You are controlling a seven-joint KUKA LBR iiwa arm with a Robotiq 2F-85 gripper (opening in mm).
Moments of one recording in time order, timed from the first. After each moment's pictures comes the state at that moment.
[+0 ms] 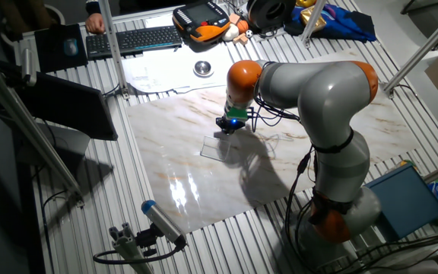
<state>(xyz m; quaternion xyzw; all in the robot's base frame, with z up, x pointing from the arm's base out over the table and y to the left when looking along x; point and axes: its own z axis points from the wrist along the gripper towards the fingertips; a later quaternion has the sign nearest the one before) 0.519 0.151 0.023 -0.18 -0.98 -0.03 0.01</state>
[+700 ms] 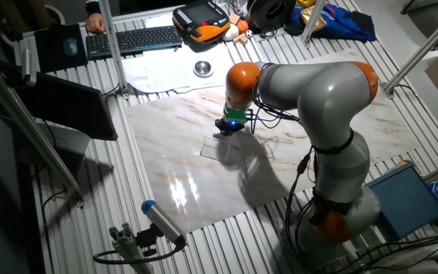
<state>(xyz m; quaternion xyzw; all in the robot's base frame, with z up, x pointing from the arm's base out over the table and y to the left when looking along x) 0.510 0.159 0.024 -0.19 -0.98 -0.03 0.01</state>
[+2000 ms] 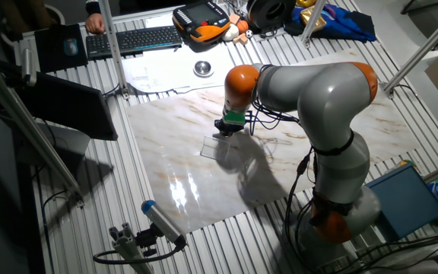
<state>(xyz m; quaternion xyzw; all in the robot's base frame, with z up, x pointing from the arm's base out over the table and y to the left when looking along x) 0.511 0.160 0.021 -0.20 -0.98 -0.02 0.00</state>
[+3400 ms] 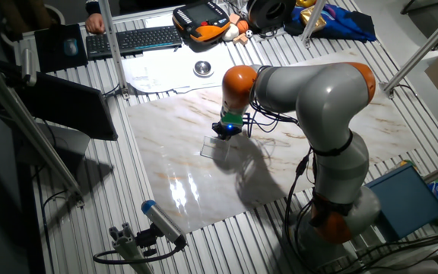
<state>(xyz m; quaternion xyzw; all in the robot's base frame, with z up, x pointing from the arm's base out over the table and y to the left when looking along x) 0.495 0.176 0.021 -0.21 -0.98 -0.03 0.02</state>
